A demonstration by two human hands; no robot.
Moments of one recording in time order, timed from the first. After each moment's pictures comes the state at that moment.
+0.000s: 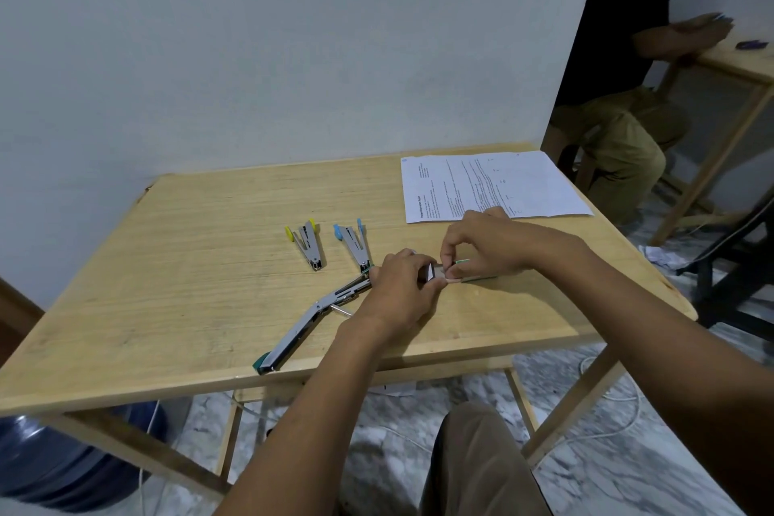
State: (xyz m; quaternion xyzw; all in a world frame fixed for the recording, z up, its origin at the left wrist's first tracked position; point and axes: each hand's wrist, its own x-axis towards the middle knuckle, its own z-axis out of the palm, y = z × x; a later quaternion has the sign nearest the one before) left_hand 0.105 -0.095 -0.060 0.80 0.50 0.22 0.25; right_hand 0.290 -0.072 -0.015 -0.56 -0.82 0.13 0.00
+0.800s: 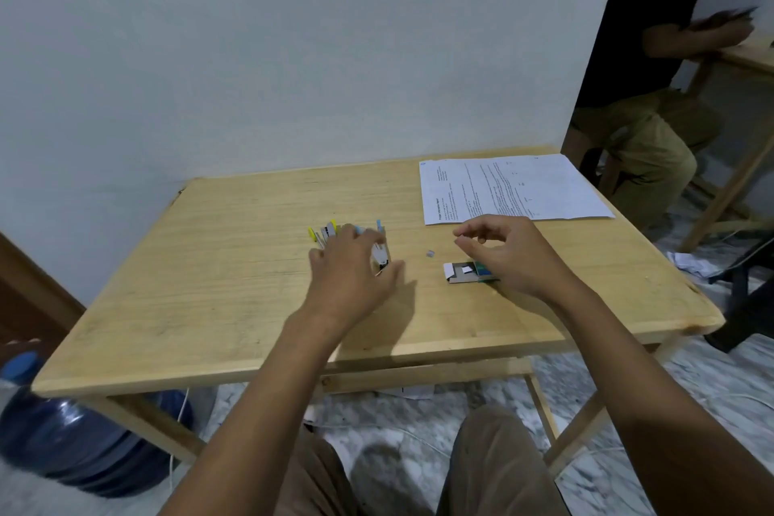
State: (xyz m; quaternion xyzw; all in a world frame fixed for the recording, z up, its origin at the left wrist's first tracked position) left_hand 0.039 -0.105 -0.019 0.76 0.61 0.20 0.08; right_hand 0.270 -0.116 -0.027 -0.57 -0.64 0.28 0.42
